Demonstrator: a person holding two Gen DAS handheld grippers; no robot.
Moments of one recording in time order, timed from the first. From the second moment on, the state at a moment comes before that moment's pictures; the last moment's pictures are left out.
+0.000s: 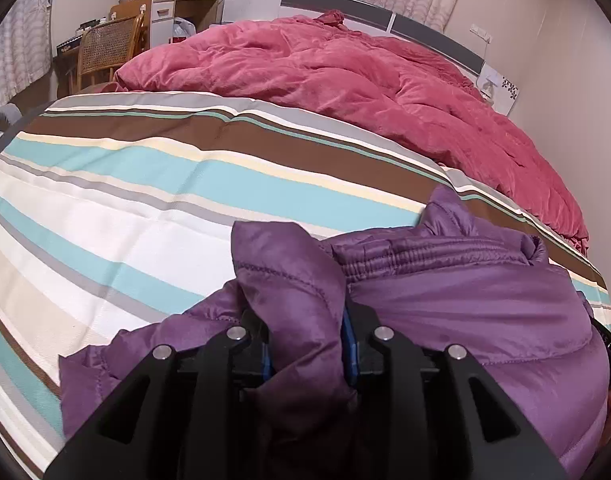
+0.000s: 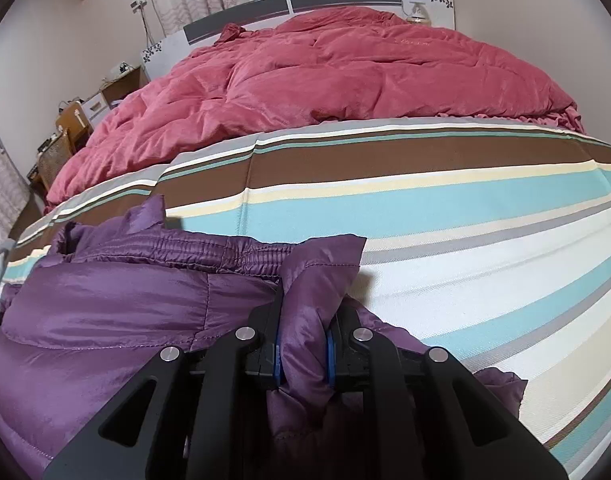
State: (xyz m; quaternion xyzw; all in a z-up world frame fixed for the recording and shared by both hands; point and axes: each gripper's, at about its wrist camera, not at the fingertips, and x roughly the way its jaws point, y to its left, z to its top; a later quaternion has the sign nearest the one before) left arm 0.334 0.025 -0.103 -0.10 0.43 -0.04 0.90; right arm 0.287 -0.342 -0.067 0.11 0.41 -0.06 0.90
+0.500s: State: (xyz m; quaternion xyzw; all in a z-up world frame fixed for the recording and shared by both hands) left arm 0.296 0.039 -0.065 -0.14 0.37 -0.05 0.92; right arm 0.283 -0.347 -0.061 0.11 0.41 -0.11 0.90
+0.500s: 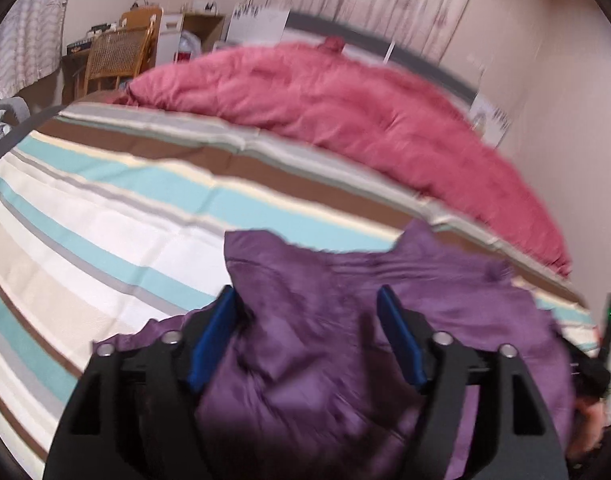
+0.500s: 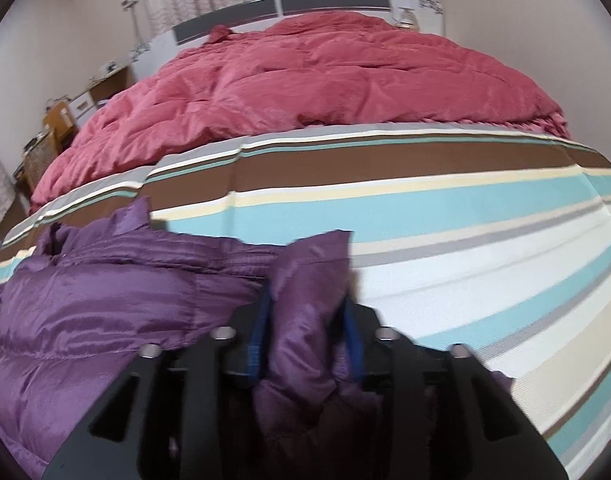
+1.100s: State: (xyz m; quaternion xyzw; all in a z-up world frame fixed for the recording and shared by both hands) left arm 0.265 -0.079 -0.021 0.00 0.35 -0.06 0.93; right arm 0.252 -0.248 -0.001 0.05 0.37 -0.02 0.93
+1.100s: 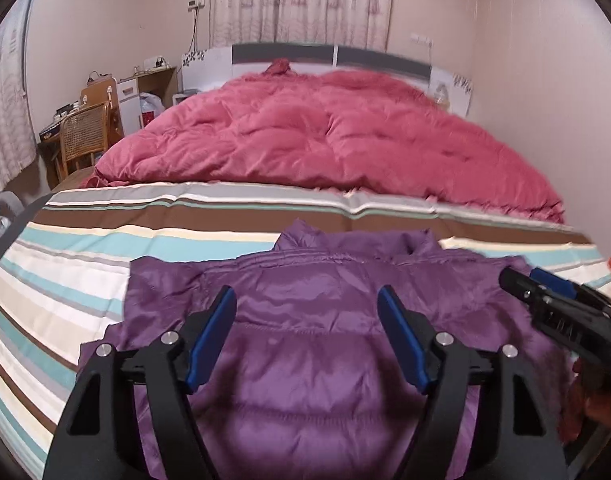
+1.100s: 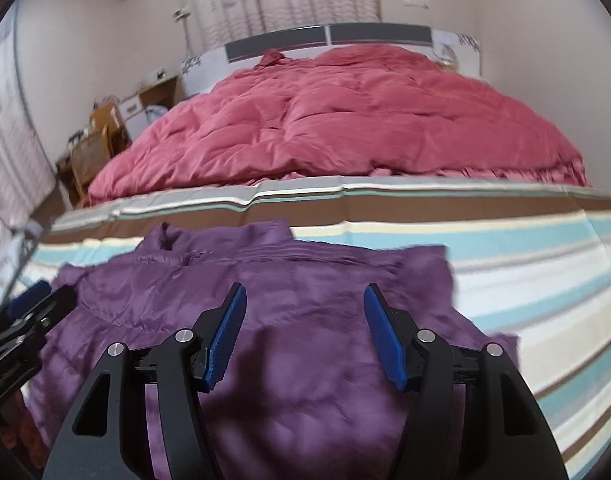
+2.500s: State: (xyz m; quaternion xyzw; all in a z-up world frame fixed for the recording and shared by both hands) left arm 0.285 -0.006 -0.067 -0.06 0.40 0.06 0.91; right arm 0.271 -0.298 -0.058 0.09 0.40 -0.09 0.91
